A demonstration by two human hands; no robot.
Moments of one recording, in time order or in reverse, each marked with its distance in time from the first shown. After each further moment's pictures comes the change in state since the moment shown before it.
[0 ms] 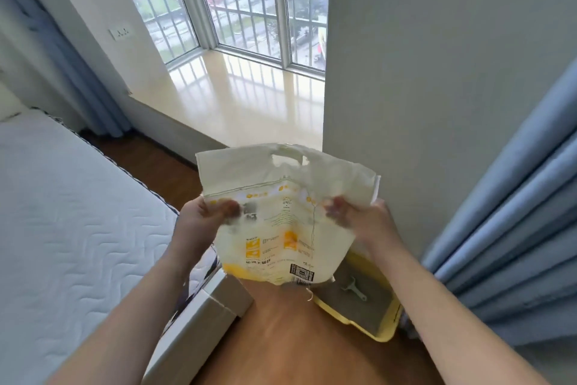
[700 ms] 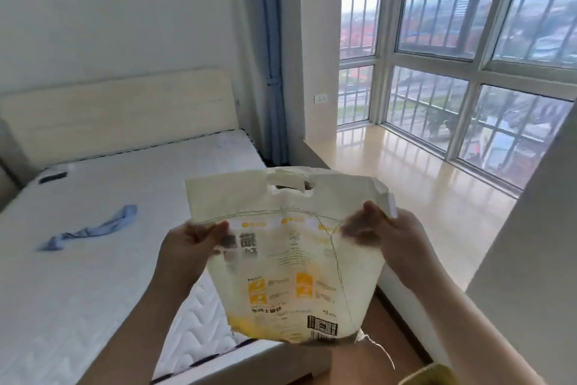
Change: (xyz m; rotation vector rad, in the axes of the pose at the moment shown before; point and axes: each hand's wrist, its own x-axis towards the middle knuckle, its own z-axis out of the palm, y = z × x) left_hand -0.209 0.047 -0.256 -0.066 0.728 0.069; right_hand -0.131 -0.096 0.224 -0.081 -0.657 -0.348
